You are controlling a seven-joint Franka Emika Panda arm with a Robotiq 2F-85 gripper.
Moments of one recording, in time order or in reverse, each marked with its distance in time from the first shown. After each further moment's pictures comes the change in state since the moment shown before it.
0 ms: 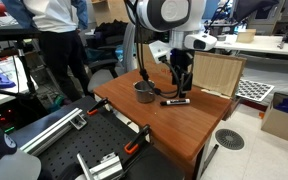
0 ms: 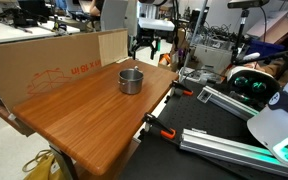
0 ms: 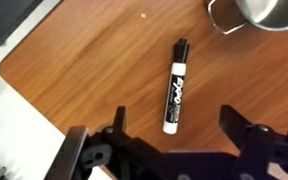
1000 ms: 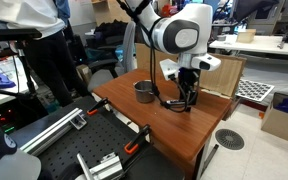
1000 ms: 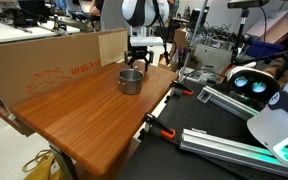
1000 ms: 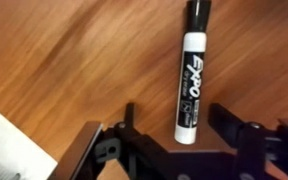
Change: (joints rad) arm 0.011 0.246 -0.017 0.188 -0.012 0.009 0.085
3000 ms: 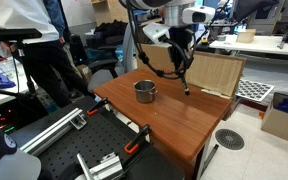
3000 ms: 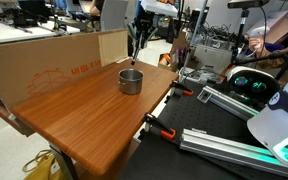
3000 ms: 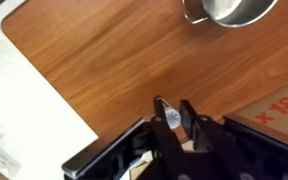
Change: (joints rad) arm -0.003 -0.409 0.034 -0.258 -0.041 0.039 -0.160
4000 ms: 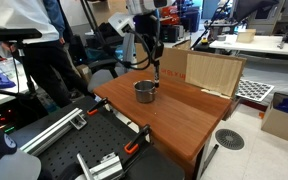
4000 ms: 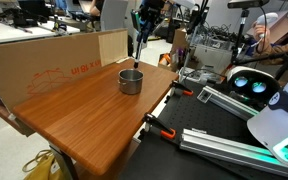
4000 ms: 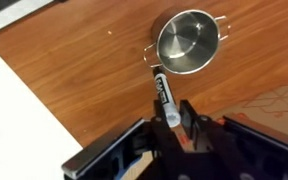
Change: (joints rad) arm 0.009 -0.300 0.110 -0.297 -0.014 0.121 -0.022
